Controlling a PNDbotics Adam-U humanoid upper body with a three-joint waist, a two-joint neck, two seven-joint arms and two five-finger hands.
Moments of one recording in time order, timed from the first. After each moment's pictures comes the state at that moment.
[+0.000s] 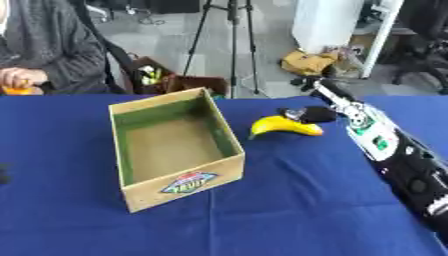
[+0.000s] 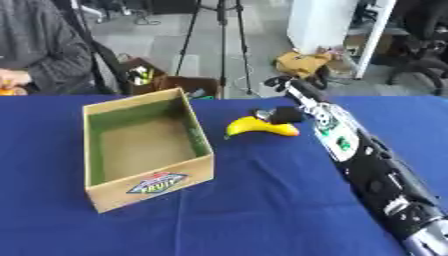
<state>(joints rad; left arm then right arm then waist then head) -0.45 0.14 -0.05 -1.71 0.11 -0.10 -0.05 -0.77 -0.73 0.06 -1.00 0.47 -0.11 0.14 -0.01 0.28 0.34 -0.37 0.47</state>
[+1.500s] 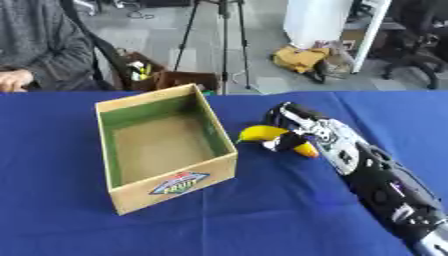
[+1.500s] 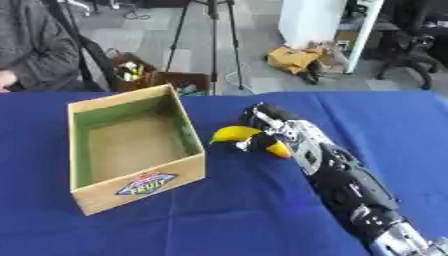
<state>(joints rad) -0.46 0.13 -0.06 -1.71 0.12 -0.10 -0.06 -0.78 -0.67 0.09 -0.96 0.65 -0.15 0.22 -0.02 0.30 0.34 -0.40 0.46</state>
